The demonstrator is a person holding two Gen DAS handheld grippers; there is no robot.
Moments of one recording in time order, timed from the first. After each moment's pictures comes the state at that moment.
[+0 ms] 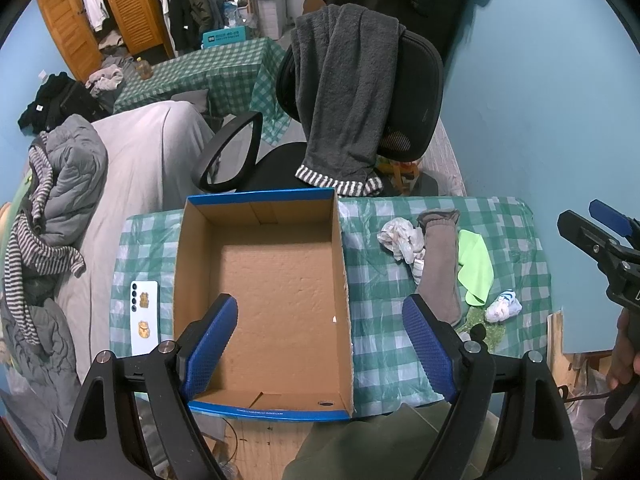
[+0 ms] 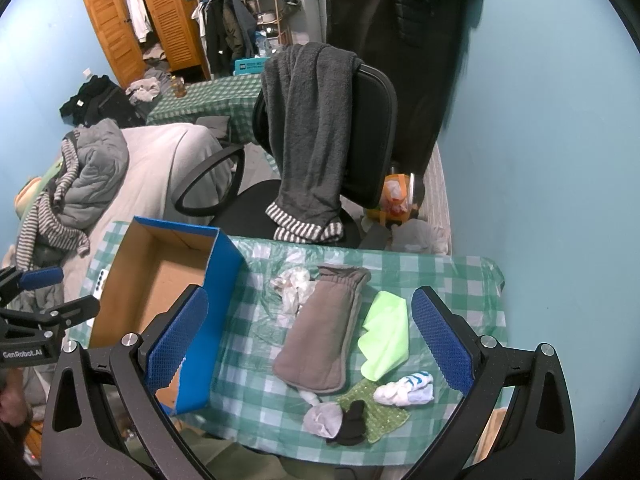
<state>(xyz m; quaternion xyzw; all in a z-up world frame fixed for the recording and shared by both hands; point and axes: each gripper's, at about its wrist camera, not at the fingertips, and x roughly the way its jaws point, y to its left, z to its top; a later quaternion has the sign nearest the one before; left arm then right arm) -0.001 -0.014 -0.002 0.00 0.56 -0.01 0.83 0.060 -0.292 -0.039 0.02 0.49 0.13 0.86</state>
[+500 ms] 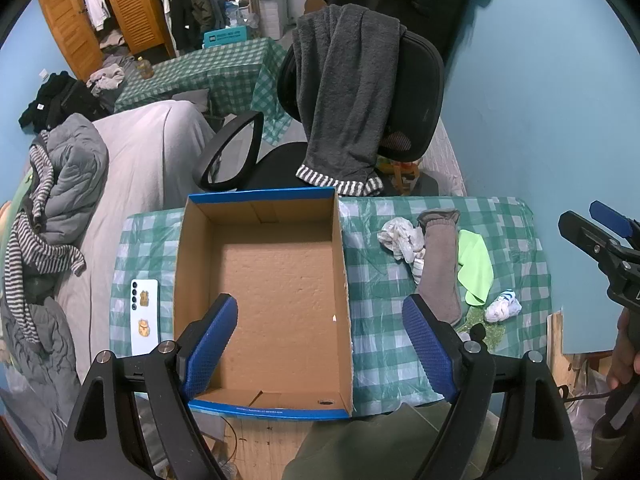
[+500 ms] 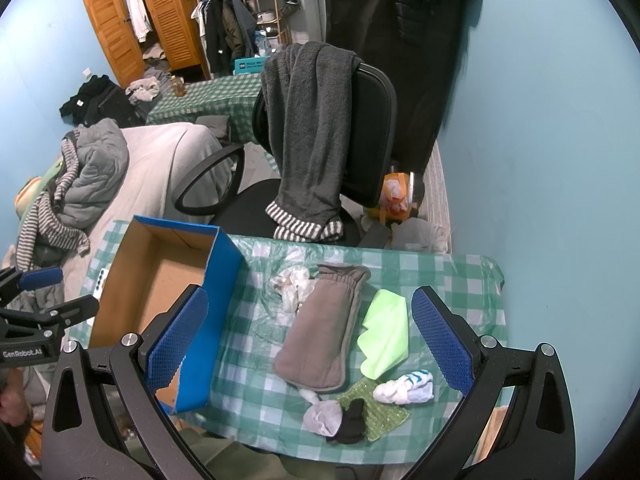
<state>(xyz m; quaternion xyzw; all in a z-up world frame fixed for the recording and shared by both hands) 0.000 -0.013 -0.002 0.00 0.56 -0.01 0.83 0.059 -0.294 -0.040 0.02 0.49 0.13 0.86</state>
